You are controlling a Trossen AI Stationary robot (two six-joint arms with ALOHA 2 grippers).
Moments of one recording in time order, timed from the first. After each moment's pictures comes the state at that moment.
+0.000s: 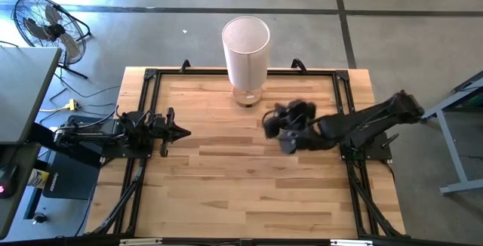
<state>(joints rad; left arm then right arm) 0.01 0.01 0.06 -0.11 0.03 -0.08 0.31 1.47 1.28 -0.74 1.10 1.18</state>
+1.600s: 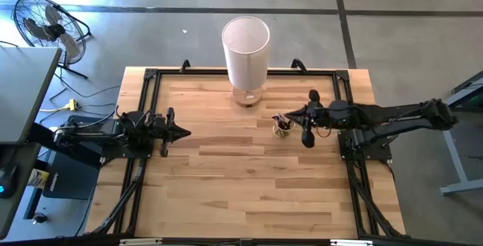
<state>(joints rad) 0.01 0.01 0.06 -0.11 0.03 -0.08 0.05 0.85 0.67 -0.11 0.29 0.09</state>
